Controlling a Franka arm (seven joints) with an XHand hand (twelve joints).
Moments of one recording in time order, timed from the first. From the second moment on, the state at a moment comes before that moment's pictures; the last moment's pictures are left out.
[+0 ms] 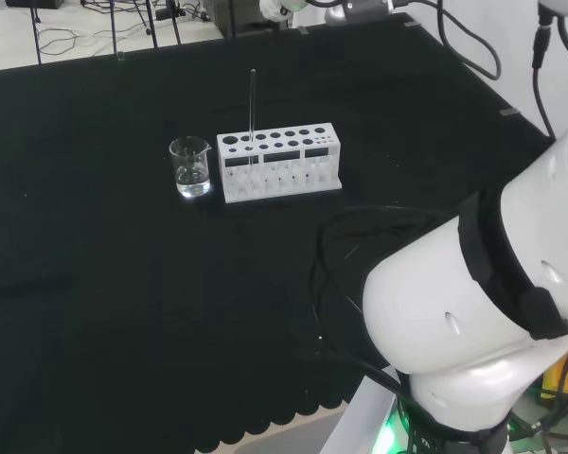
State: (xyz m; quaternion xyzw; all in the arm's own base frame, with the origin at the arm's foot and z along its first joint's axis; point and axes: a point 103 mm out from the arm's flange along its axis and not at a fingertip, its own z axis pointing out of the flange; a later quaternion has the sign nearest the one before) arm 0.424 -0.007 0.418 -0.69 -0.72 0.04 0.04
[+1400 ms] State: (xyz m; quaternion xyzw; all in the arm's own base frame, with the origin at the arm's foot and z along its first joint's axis) arm 0.494 0.007 0.327 -0.67 -0.74 0.08 0.08
